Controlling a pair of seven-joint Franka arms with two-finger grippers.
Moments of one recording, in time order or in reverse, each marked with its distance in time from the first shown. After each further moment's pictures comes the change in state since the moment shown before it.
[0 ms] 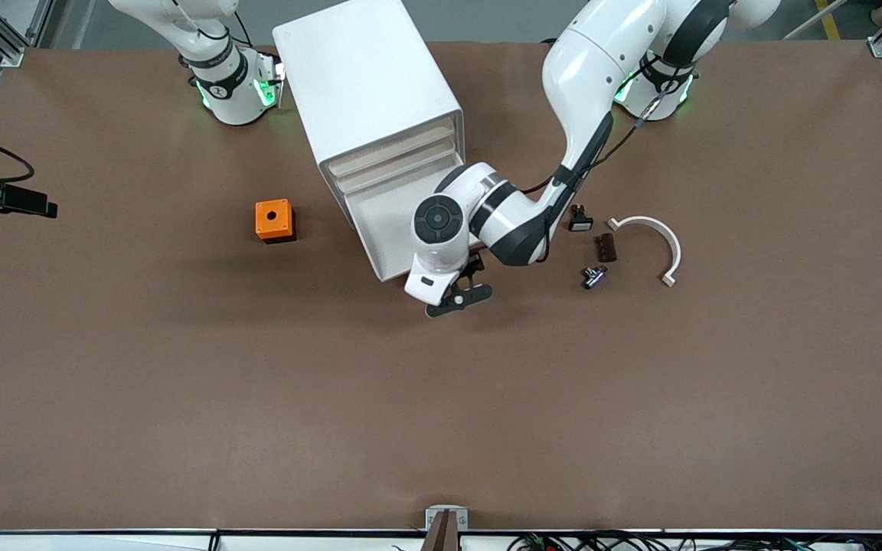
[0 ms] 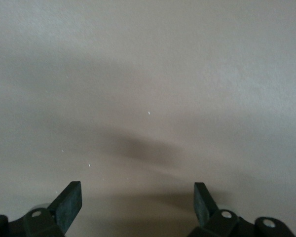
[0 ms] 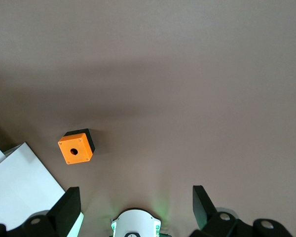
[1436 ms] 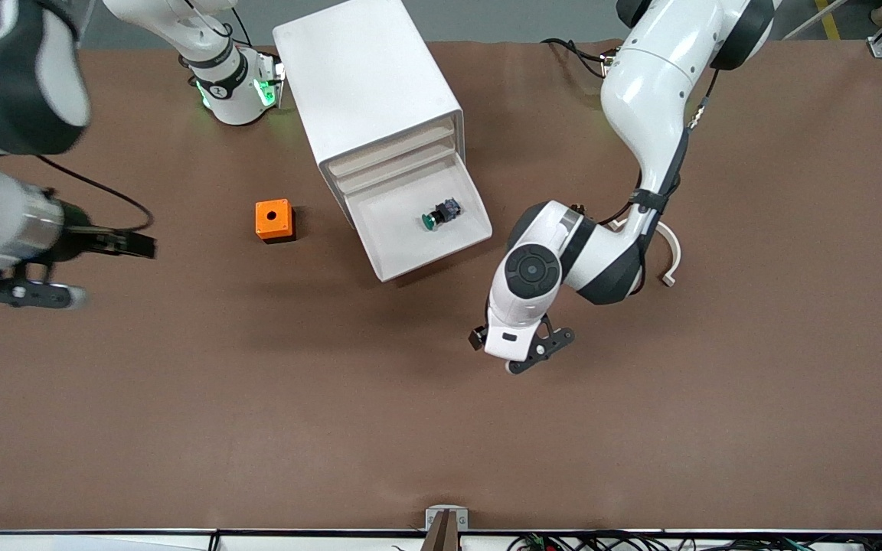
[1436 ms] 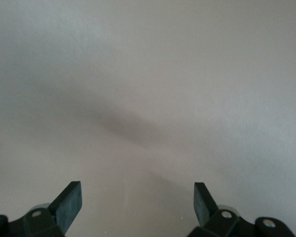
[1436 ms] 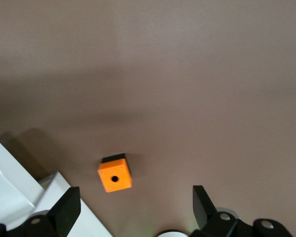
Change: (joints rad) left arm 0.178 -0.029 0.031 0.024 0.000 0.000 0.006; right arm 0.183 0.109 -0.005 0.095 0.019 0.055 0.198
